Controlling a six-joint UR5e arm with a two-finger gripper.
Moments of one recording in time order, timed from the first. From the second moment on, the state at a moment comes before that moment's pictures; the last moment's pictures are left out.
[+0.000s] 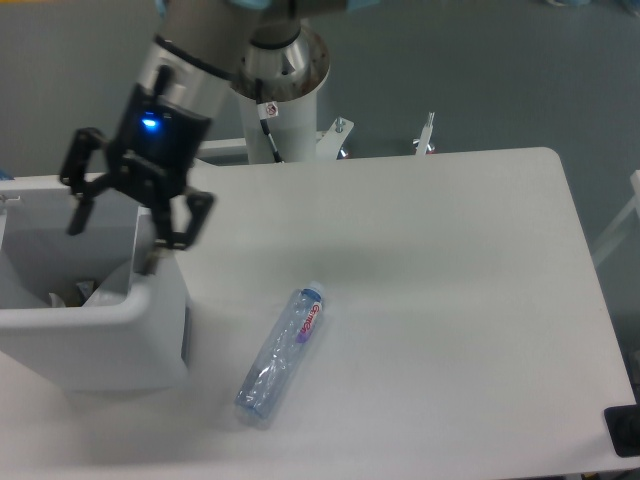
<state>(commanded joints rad) 2.38 -1.69 -1.57 -0.81 0.92 0.46</state>
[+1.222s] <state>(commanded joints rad) 2.36 -2.14 -1.46 -1.00 1.19 0.60</state>
